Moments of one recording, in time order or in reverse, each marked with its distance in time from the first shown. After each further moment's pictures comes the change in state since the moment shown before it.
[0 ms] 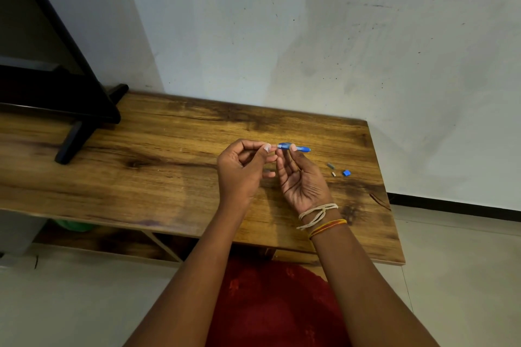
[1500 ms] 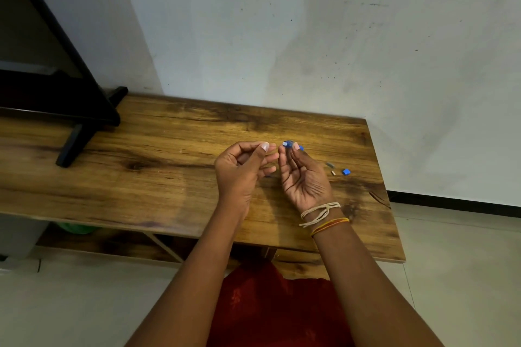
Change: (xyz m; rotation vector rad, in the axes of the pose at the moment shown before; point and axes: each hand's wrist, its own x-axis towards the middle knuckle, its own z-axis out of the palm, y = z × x) left_hand 0.000 0.005 0.002 -0.166 -0.004 -0.137; right_hand -0.003 -0.007 0.004 0.098 -0.036 0.005
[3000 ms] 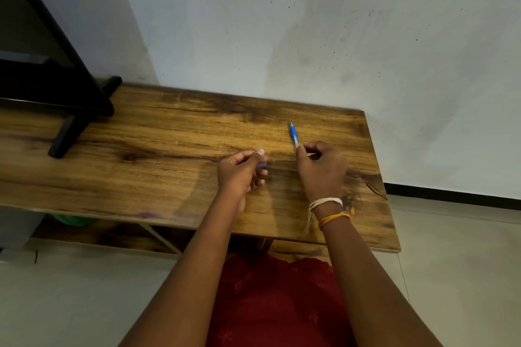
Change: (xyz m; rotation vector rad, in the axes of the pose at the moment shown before) left_hand 0.019 -0.023 -0.026 0.242 0.119 -0.324; right_hand 0.000 0.002 -0.011 -1.593 0.485 -0.866
